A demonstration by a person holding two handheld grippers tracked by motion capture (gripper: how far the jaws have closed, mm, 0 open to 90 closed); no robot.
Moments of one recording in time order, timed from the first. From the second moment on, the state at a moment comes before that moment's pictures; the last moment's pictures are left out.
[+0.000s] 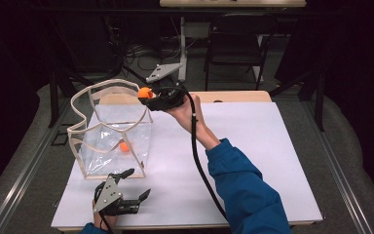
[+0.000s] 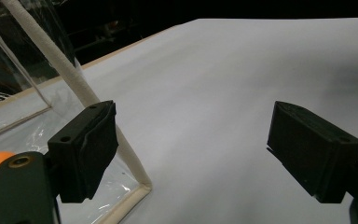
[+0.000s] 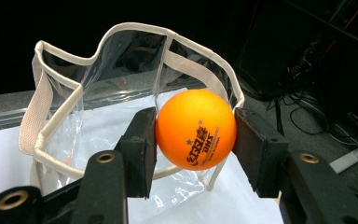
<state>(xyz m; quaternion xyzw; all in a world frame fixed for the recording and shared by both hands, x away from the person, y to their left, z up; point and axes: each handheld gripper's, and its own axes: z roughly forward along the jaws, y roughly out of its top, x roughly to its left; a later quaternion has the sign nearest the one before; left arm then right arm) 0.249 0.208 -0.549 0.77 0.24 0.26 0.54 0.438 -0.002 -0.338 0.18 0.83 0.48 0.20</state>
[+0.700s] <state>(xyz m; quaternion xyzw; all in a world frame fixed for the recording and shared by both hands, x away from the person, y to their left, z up) 0.248 0.209 -0.549 0.77 0.24 0.26 0.54 0.435 0.011 -0.338 0.17 0.83 0.49 0.20</state>
